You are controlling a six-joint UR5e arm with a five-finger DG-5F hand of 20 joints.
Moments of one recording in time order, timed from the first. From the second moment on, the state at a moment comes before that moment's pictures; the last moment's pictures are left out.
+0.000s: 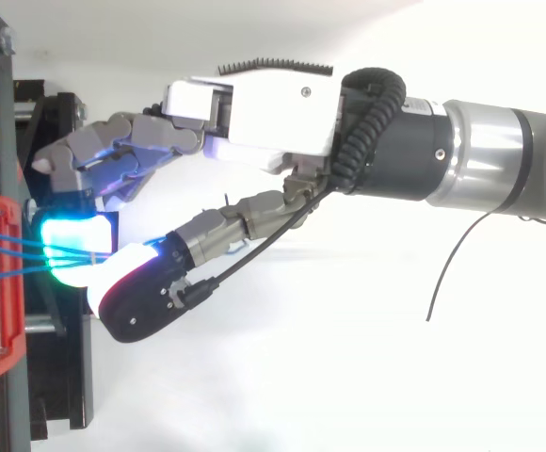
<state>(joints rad) 0.08 -2.40 -1.09 -2.70 -1.43 -0.22</state>
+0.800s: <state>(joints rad) 0.09 -2.40 -1.09 -2.70 -1.43 -0.22</state>
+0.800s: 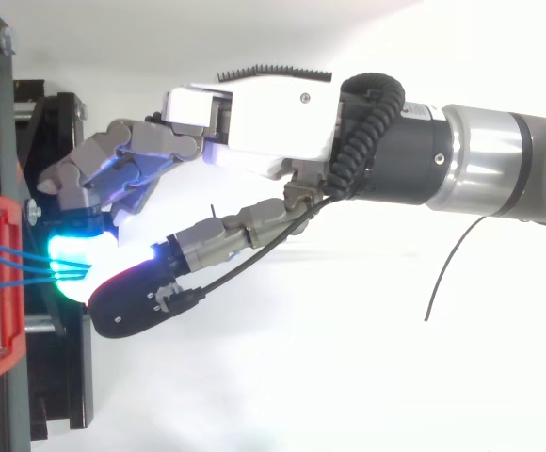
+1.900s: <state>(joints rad) 0.08 -2.40 -1.09 -2.70 -1.47 -0.12</state>
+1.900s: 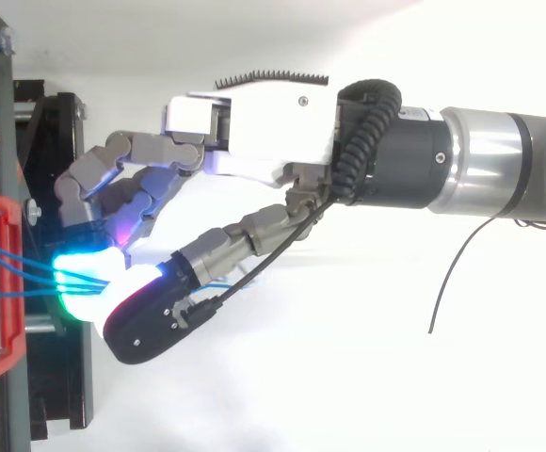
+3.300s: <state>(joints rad) 0.08 -2.40 -1.09 -2.70 -1.48 -0.13</state>
